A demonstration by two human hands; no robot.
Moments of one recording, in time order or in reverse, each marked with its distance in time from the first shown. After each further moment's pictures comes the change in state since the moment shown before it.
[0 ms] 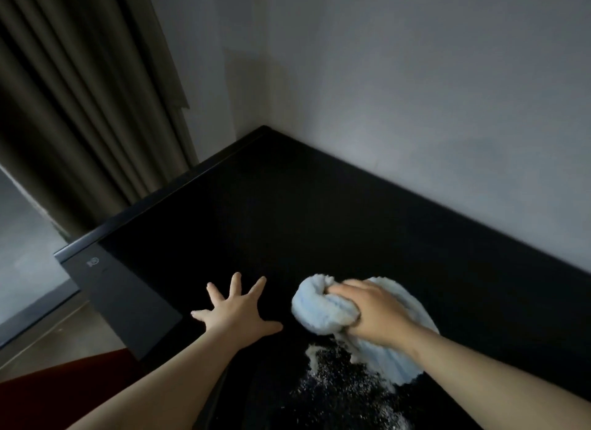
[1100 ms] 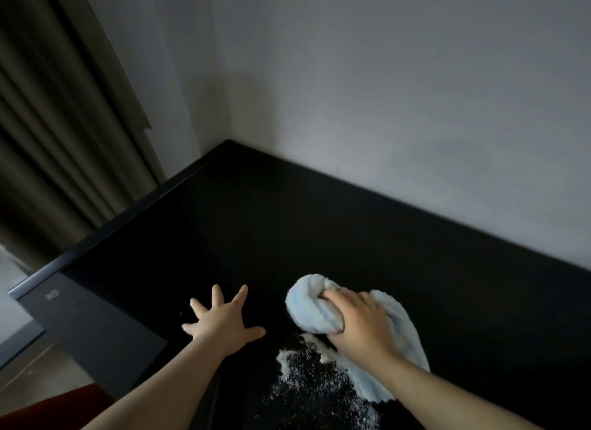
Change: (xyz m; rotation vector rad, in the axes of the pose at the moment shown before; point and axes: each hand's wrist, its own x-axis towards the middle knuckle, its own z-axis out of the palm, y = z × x) left_hand 0.002 0.026 0.003 0.056 -0.015 0.003; right_hand -0.038 0.004 0.022 -0.077 0.376 0.230
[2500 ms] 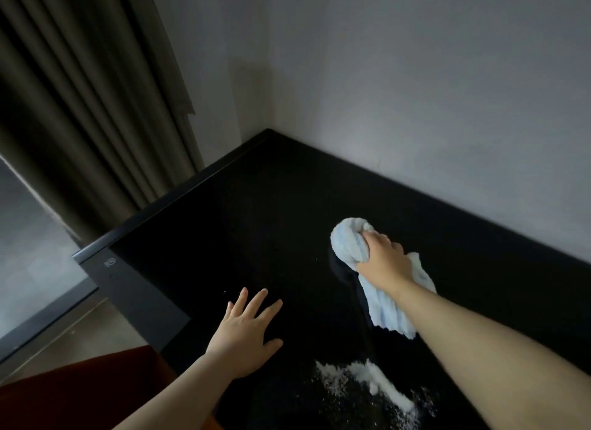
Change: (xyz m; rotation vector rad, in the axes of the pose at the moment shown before) left_hand -0.020 -0.060 0.028 0.108 0.097 0.374; right_hand 0.096 -0.022 -0.010 -0.112 -0.086 0.233
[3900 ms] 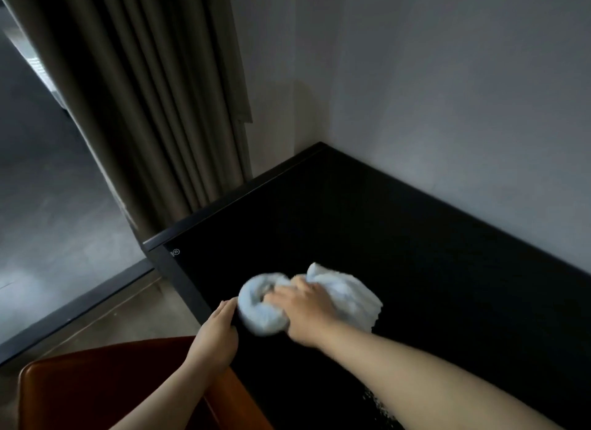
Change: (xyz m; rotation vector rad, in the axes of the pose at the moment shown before) left_hand -0.044 -0.095 -0.003 -0.615 0.335 -0.389; right_hand -0.064 -0.167 0.078 -0.142 -0.250 -0.856
